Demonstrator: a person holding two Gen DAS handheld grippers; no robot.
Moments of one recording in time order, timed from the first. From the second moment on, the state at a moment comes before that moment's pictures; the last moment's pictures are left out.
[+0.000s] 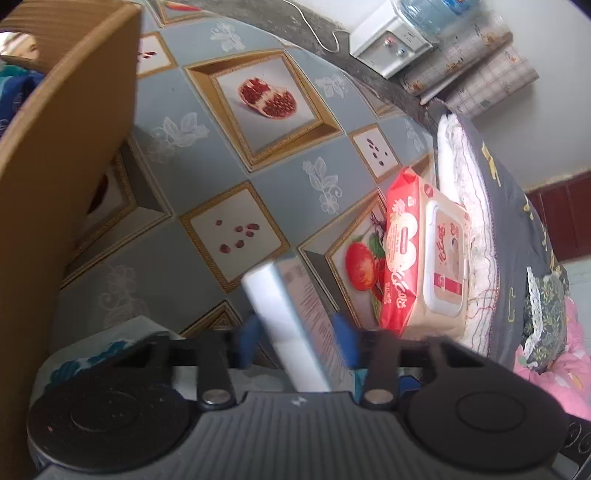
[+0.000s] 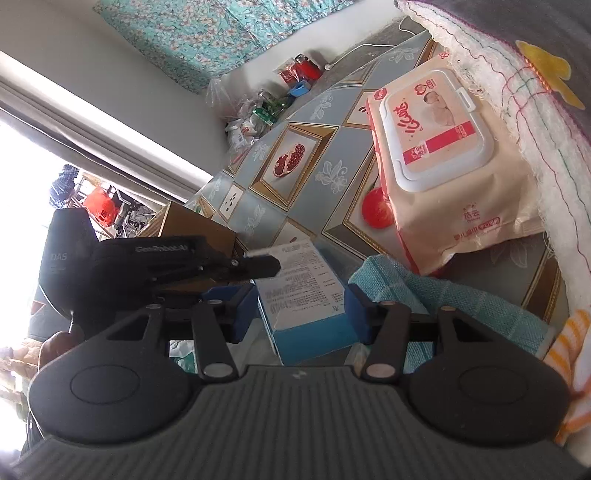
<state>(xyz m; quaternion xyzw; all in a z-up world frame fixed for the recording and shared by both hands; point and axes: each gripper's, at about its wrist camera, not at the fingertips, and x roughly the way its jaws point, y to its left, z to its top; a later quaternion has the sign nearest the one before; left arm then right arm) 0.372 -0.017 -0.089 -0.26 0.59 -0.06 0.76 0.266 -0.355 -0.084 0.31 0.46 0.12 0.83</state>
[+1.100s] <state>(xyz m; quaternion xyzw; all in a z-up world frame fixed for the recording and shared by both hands) 0.177 0.140 0.093 -0.14 0.41 0.01 0.90 0.193 -0.226 0.037 0.25 0.40 0.29 0.83</state>
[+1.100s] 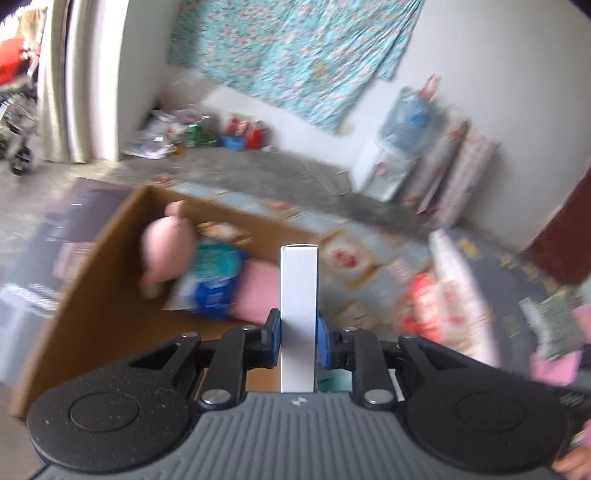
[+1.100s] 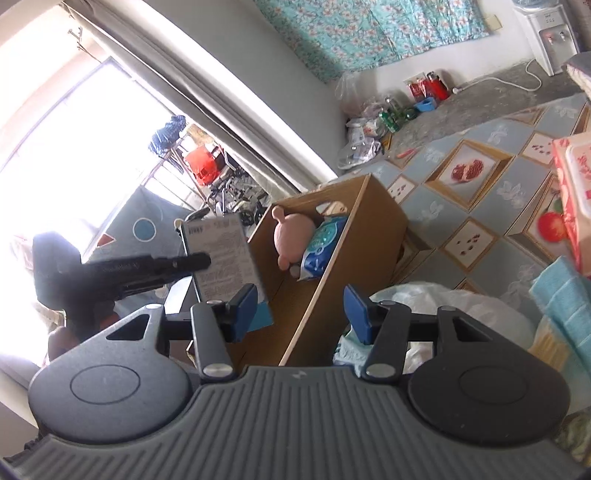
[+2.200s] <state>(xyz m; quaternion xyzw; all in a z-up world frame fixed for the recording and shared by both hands) 0.218 0.139 -0.055 -0.05 0.60 -0.02 0.80 0.202 -0.212 -0.016 0.28 0.46 0.26 0.80</state>
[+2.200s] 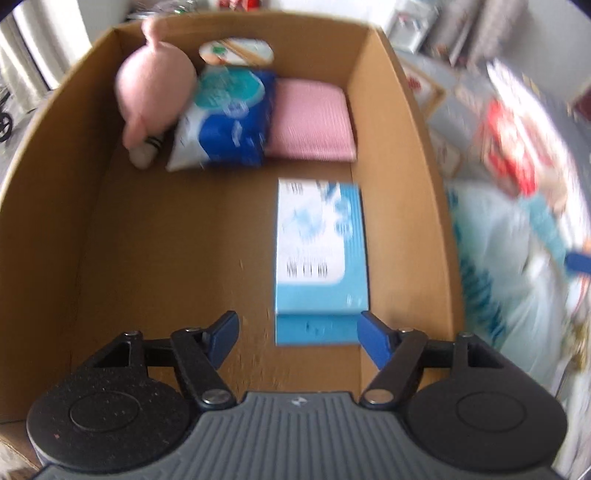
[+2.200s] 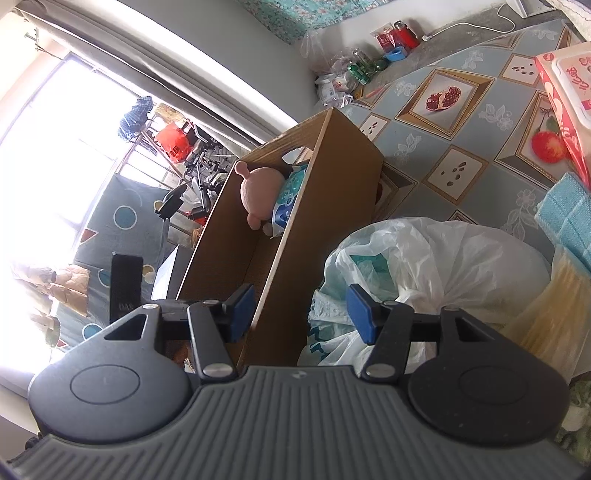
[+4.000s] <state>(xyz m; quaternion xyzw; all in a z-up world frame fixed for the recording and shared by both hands) 0.098 0.155 0.064 -0.14 0.37 0.01 0.92 0.090 -0.349 0.058 0.21 0.36 0.08 0.91</state>
